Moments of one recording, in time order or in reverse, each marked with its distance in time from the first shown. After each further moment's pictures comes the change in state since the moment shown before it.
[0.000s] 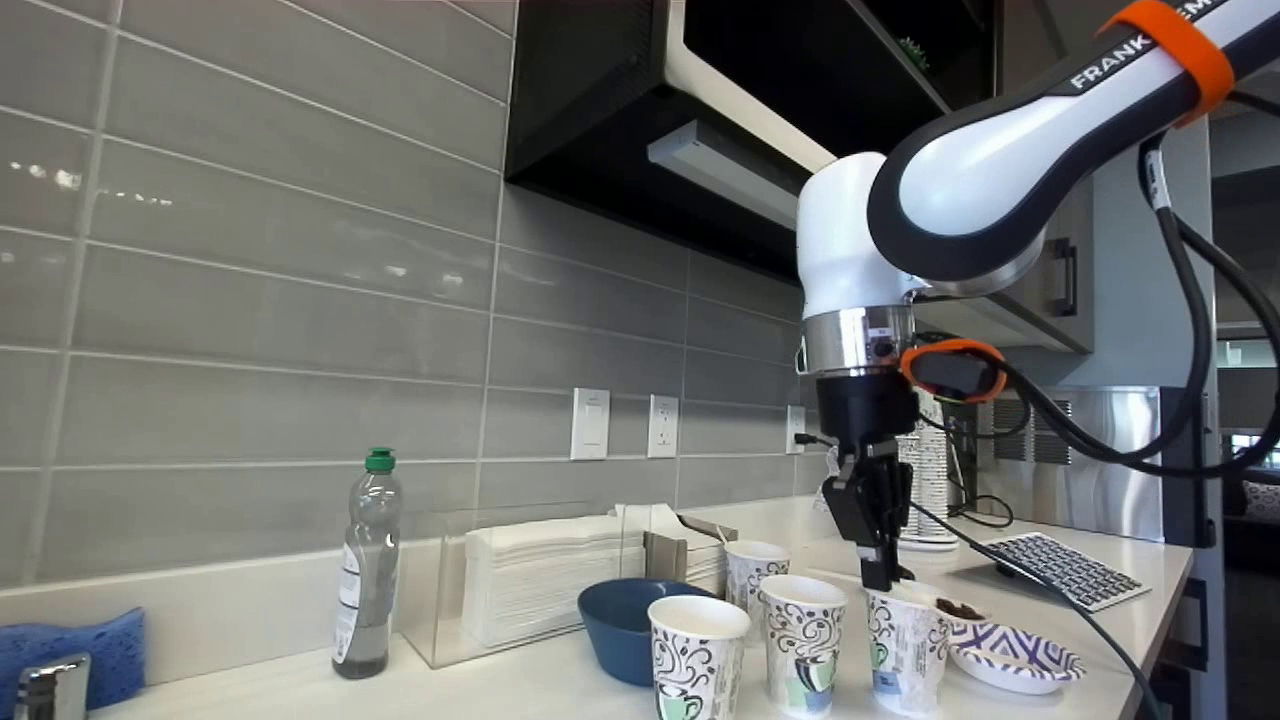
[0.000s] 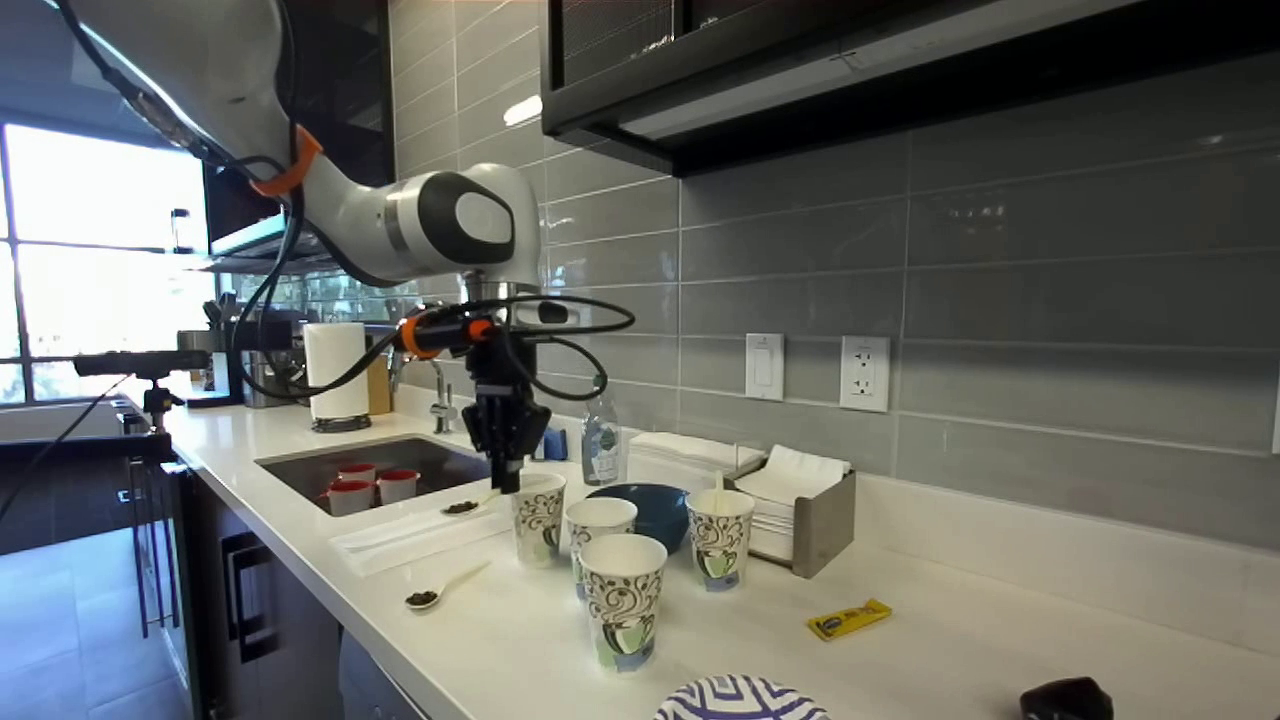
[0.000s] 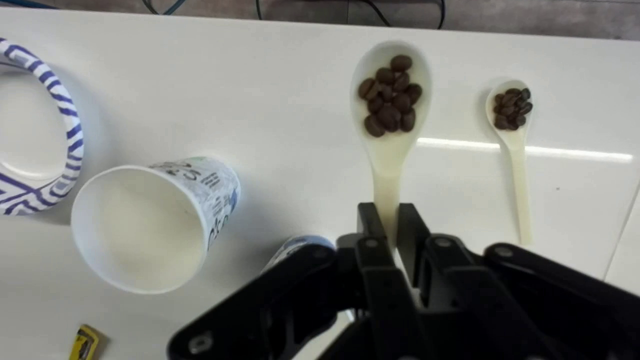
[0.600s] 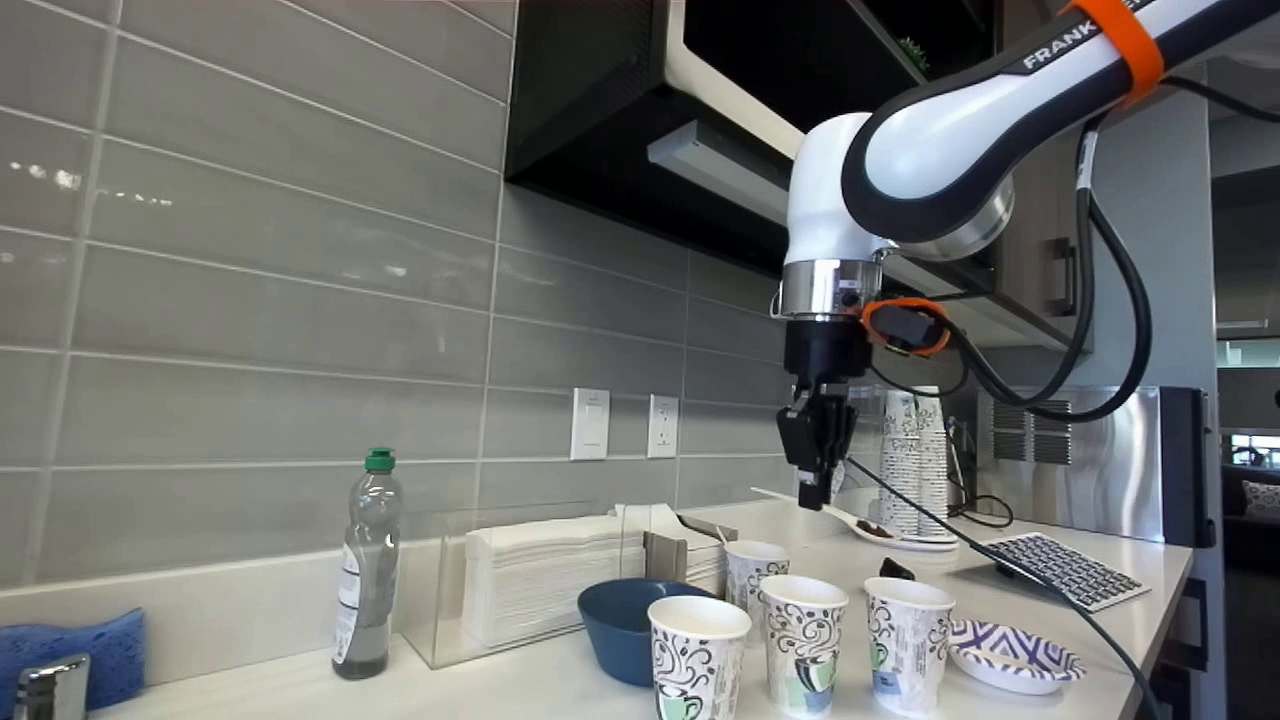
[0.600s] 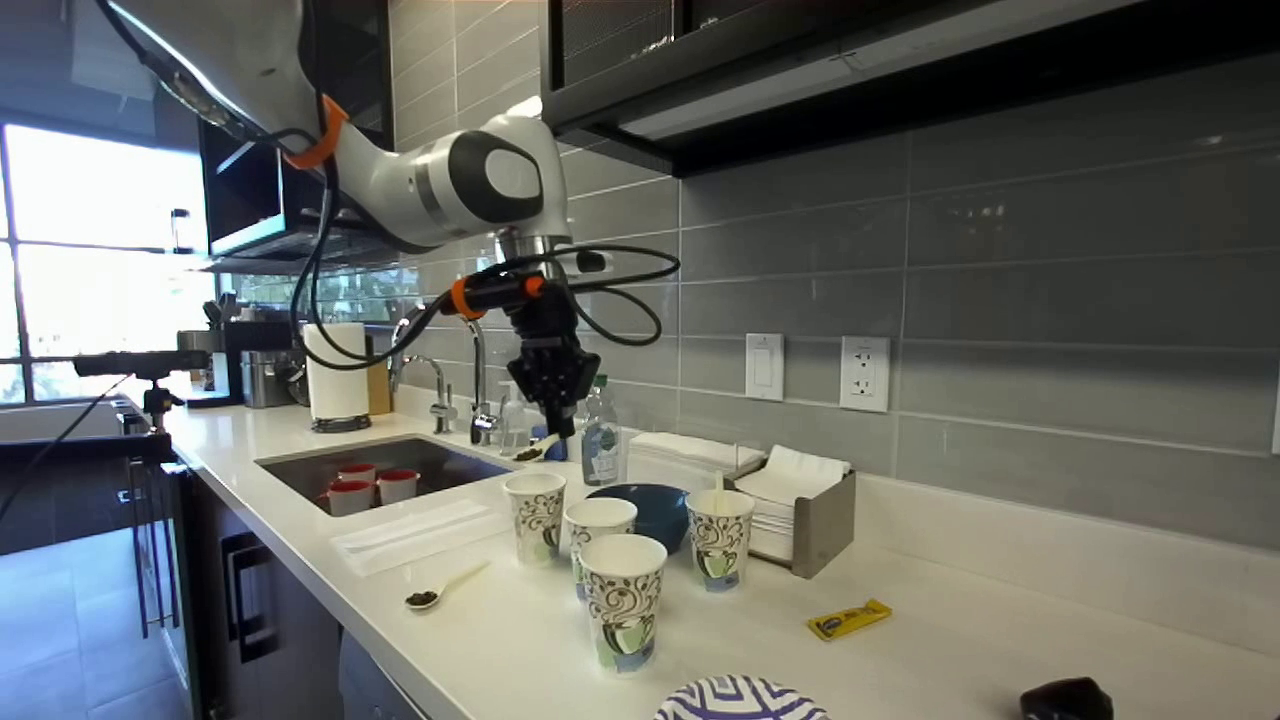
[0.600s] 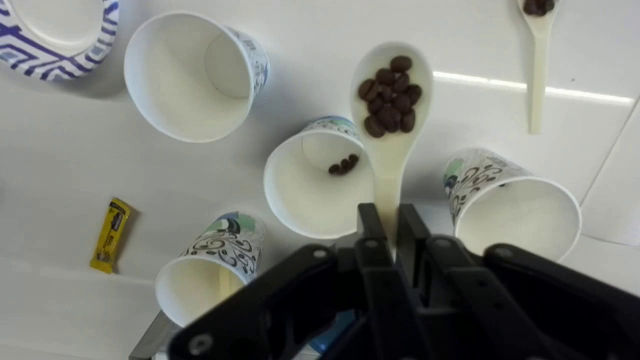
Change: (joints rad) arm -0.011 0.033 -0.039 0.131 -0.026 0.073 -0.097
